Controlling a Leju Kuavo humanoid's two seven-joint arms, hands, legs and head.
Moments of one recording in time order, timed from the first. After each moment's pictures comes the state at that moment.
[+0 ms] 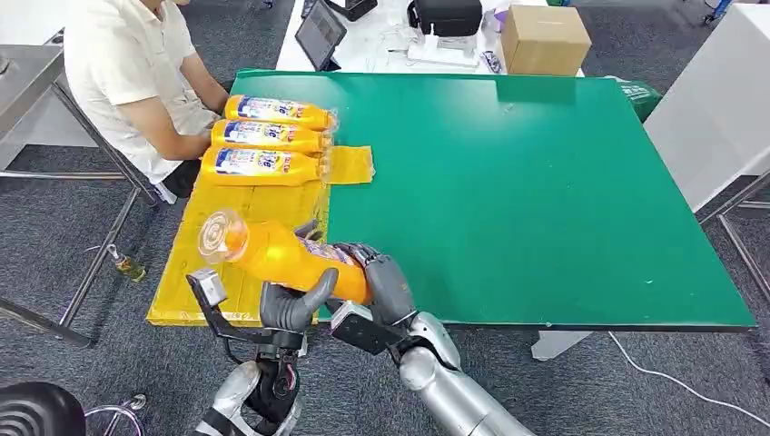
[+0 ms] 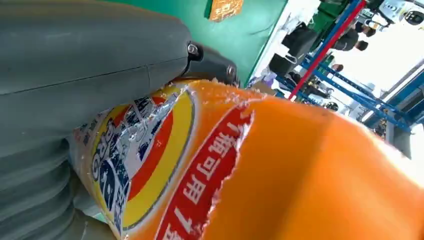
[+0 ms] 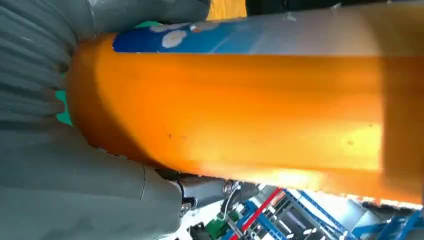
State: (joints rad) left arm -0.14 -0.18 -0.48 -1.37 0.59 0.15 -0.44; right arm -0.37 0.18 0.69 -0.87 0.43 -0.42 -0.61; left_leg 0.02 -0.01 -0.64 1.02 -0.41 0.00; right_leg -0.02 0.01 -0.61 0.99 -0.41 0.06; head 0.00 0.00
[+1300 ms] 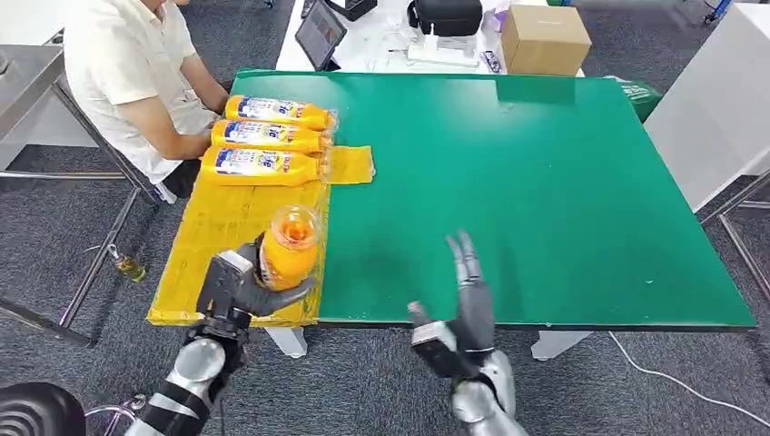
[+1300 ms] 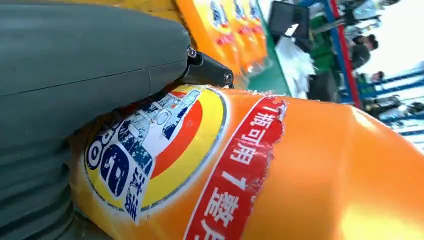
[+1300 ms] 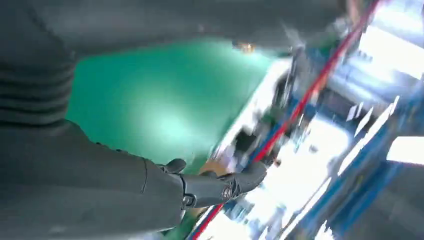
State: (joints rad) left arm -0.25 0.01 -0.35 -1.28 -0.07 0.19 -0.28; right arm -0.08 0.11 0.30 -1.21 0.46 -0.70 -0.70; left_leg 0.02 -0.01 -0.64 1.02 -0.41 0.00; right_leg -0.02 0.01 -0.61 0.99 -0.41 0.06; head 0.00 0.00
